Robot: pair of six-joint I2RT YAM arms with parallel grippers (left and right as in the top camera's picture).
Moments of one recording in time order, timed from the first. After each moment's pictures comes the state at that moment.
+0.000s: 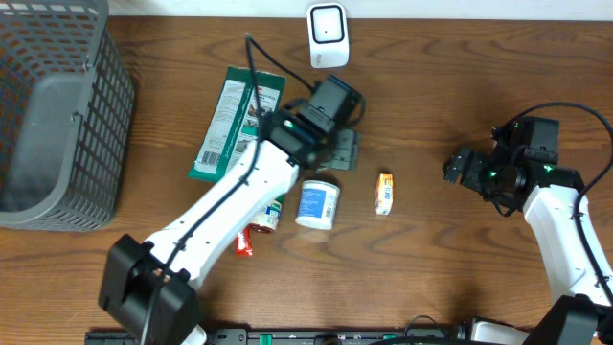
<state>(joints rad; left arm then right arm) -0.69 1.74 1.52 -0.85 0.00 -0.46 -0.18 1.43 0.92 -0.67 -0.21 0.26</state>
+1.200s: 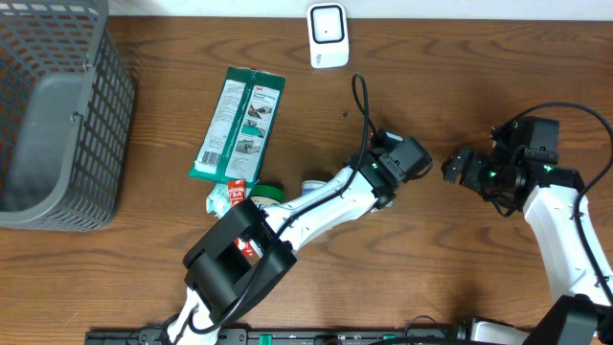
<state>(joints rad) -0.93 2.06 1.51 -0.67 -0.27 -0.51 -0.18 1.43 0.92 -0.68 -0.22 0.26</state>
